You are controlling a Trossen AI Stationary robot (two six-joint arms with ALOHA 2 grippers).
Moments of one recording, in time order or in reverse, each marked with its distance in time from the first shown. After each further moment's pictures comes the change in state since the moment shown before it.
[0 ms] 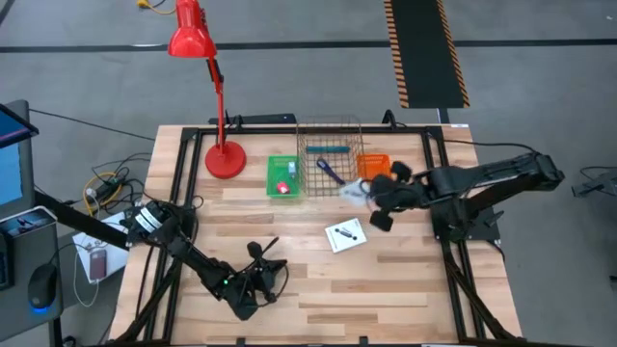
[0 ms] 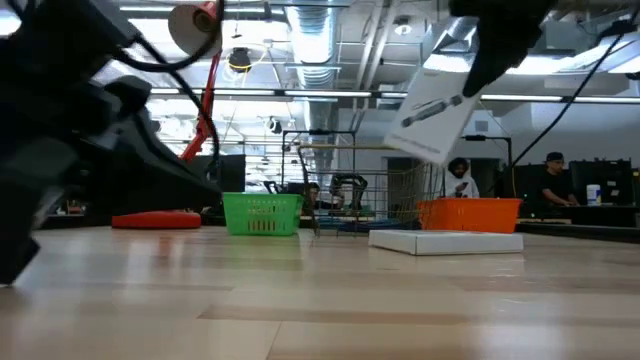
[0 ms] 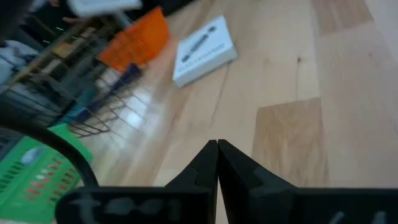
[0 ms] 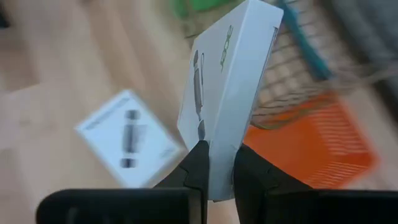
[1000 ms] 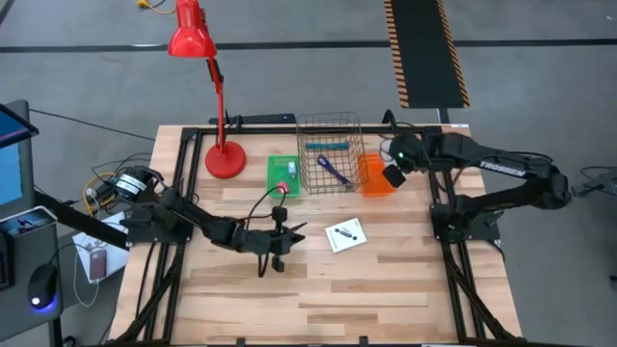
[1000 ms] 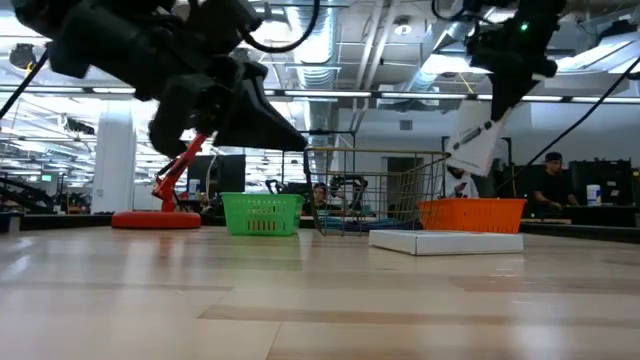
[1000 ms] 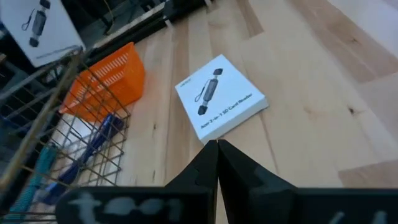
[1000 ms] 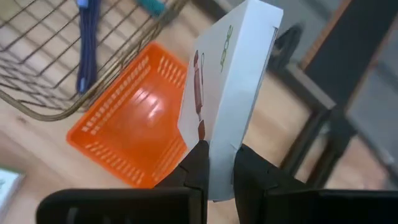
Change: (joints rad) left arm 0.401 -0.306 -0.102 0.174 0.639 0.516; right arm -0.491 -0.084 0.000 -0.214 0.024 -0.035
